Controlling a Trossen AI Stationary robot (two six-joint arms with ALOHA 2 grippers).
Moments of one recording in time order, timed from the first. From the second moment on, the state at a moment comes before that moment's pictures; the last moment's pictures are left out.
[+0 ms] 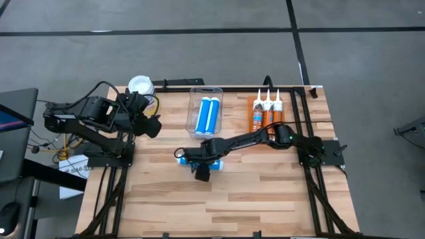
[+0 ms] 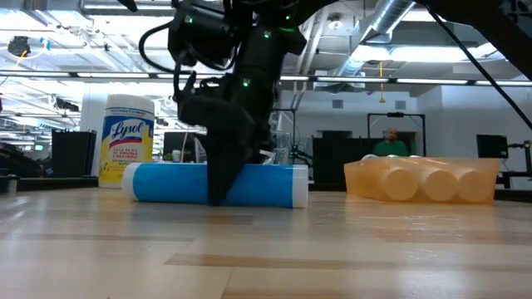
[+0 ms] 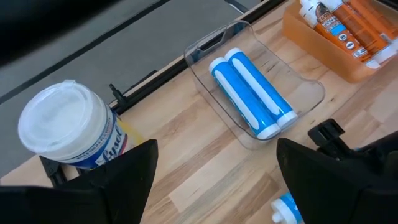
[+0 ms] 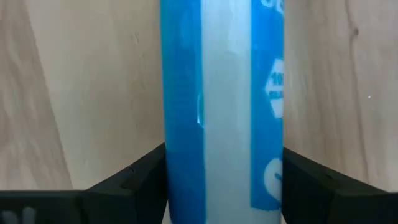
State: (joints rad) left arm -0.19 1.18 1.57 -1.53 -0.73 -0.91; right arm 0.13 2.40 1.96 -0.86 0.03 0.25
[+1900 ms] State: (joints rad) left arm -0.19 1.18 1.57 -1.24 -0.71 -0.58; right arm -0.11 1.97 2.02 -0.92 0.15 0.81
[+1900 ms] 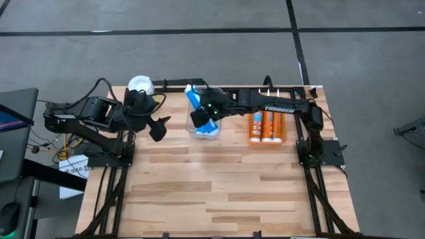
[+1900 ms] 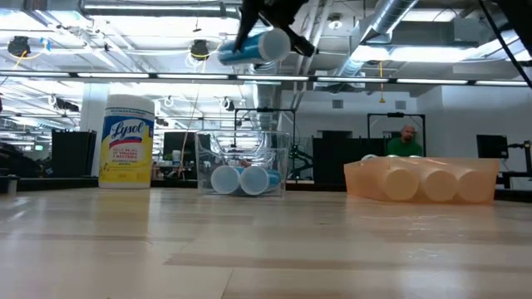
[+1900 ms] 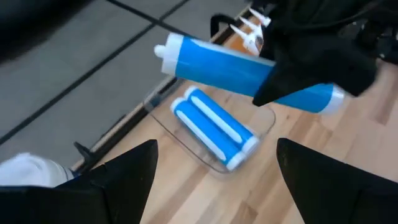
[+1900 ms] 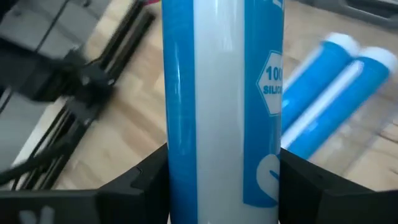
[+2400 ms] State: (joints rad) left arm -0.19 1.18 1.57 -1.20 -0.74 -0.62; right arm -0.24 2.08 2.02 -0.98 0.28 1.01
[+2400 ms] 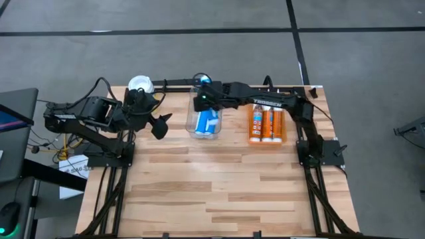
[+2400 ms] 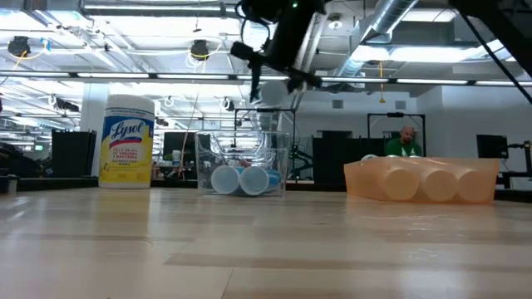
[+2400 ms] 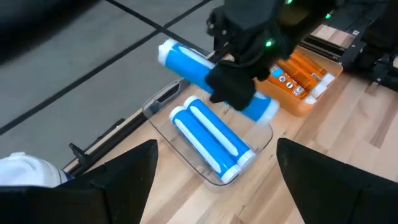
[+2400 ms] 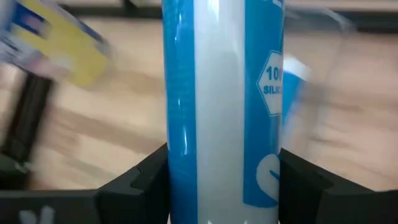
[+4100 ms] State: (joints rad) left arm -0.19 1.22 1.57 -1.19 -0.66 -0.66; right arm -0.27 2.24 2.02 -0.93 0.21 0.99
